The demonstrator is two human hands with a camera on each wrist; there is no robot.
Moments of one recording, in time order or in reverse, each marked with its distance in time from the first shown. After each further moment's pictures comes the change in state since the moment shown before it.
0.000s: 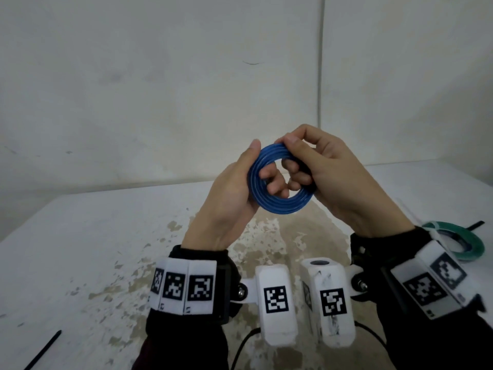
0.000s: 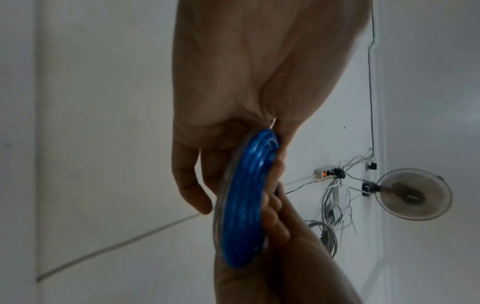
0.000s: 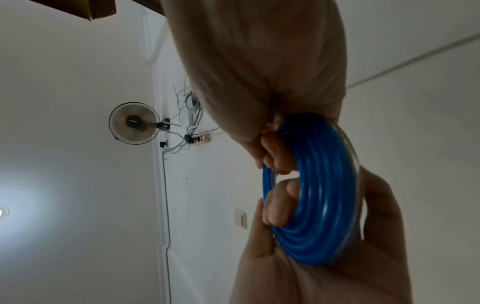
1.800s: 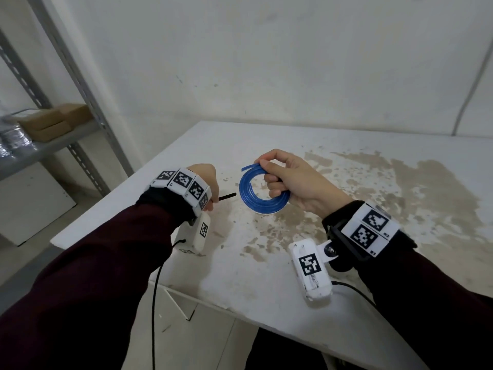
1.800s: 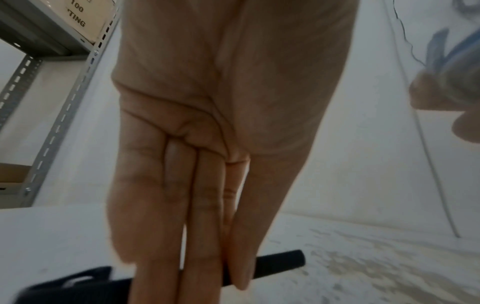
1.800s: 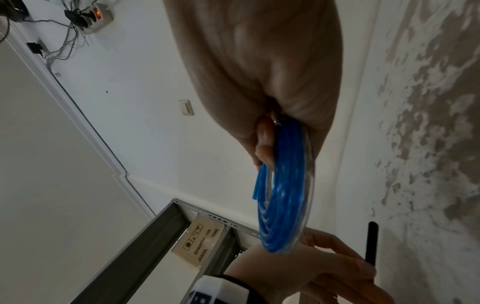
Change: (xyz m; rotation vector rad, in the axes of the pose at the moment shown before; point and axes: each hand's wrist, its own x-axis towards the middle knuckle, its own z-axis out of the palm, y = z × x) left_hand -0.187 0.017 -0.223 1.283 0.435 -0.942; right_hand -0.057 0.071 0.213 0.265 -0.441 0.434
